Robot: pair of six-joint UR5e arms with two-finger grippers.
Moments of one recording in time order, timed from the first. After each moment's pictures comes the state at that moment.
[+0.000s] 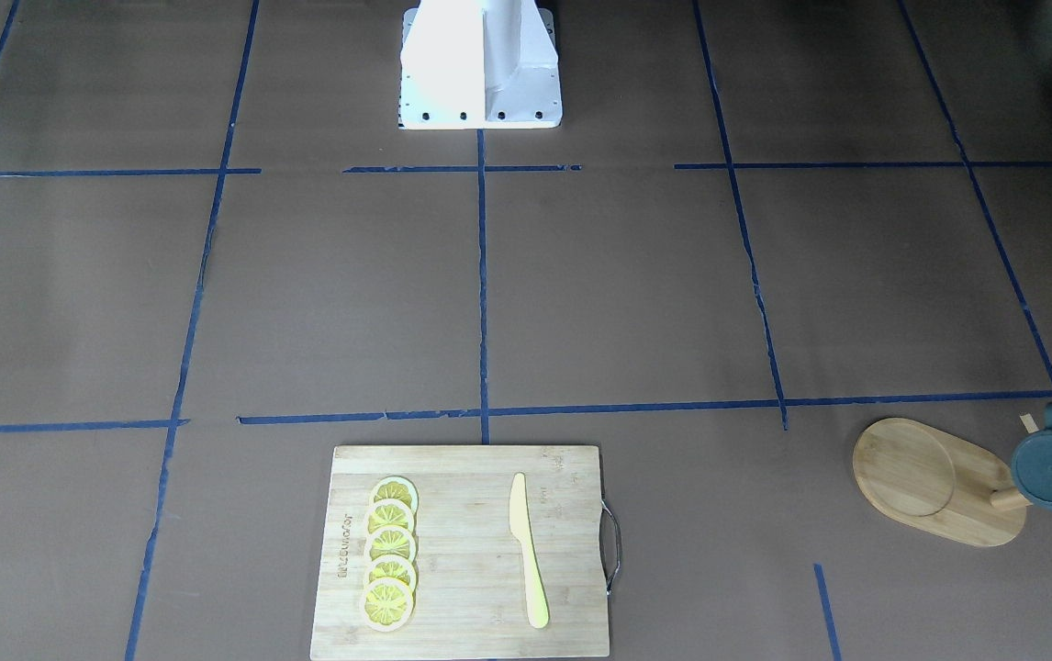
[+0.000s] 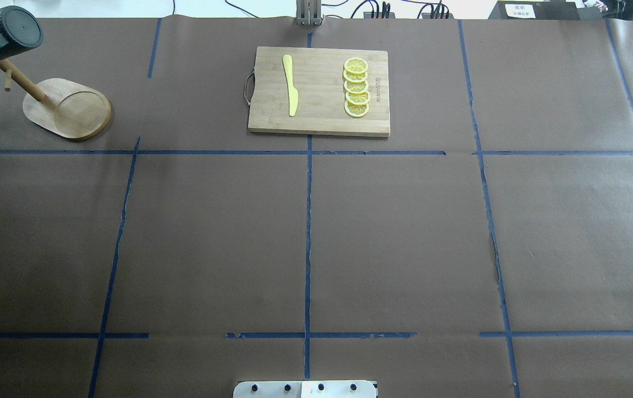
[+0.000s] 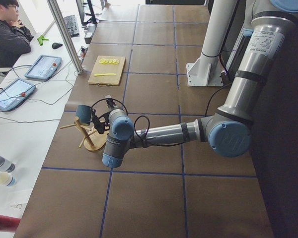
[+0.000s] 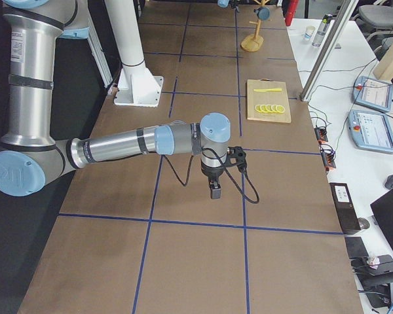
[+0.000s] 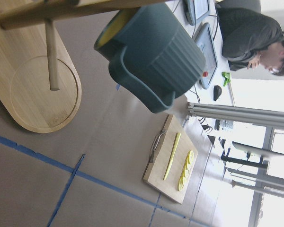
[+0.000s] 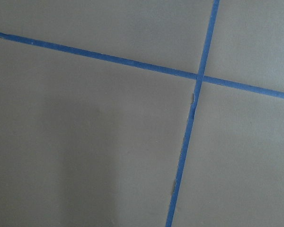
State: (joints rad) left arm -1.46 -1.85 -1.08 -3.60 -2.67 -2.11; right arm 1.48 -1.70 1.92 -1.69 2.30 -0.06
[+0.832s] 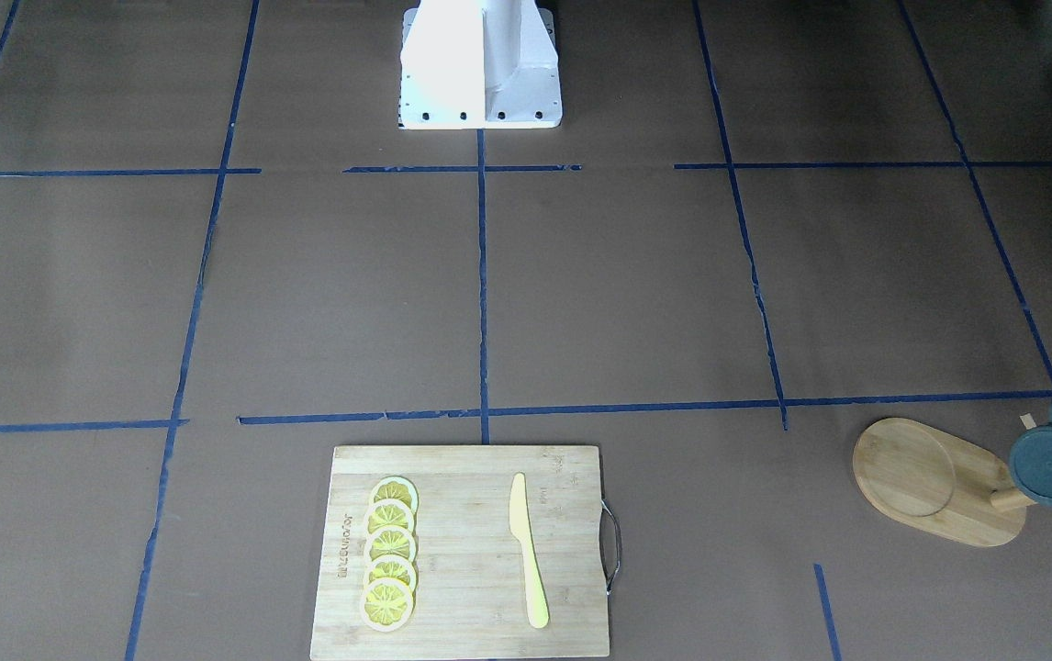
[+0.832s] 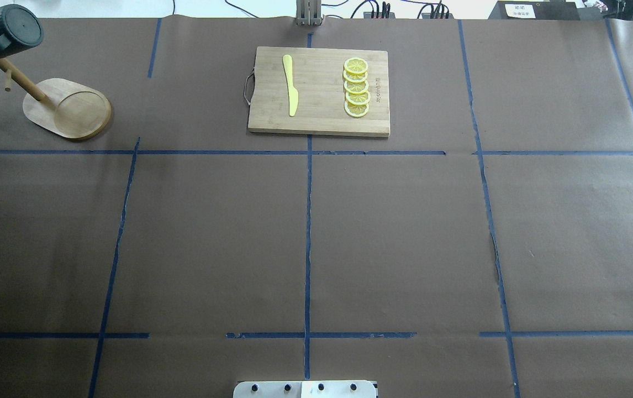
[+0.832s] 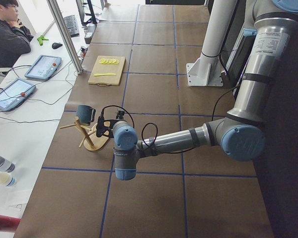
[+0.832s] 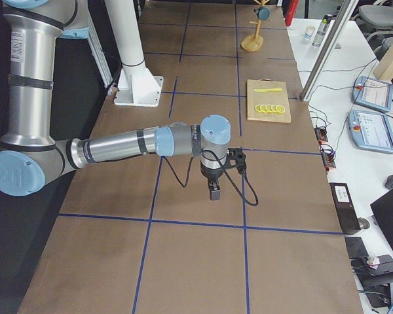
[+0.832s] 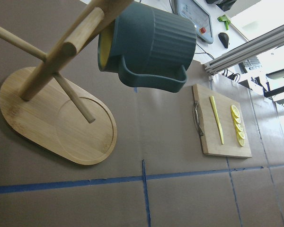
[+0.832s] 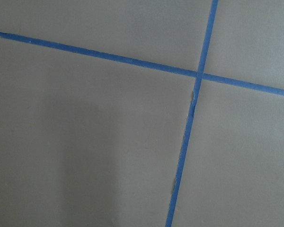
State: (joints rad) left arm -1.48 -1.77 -1.08 -3.31 -2.72 -1.21; right arm 1.48 -1.70 1.92 -1.69 2.31 -0.06
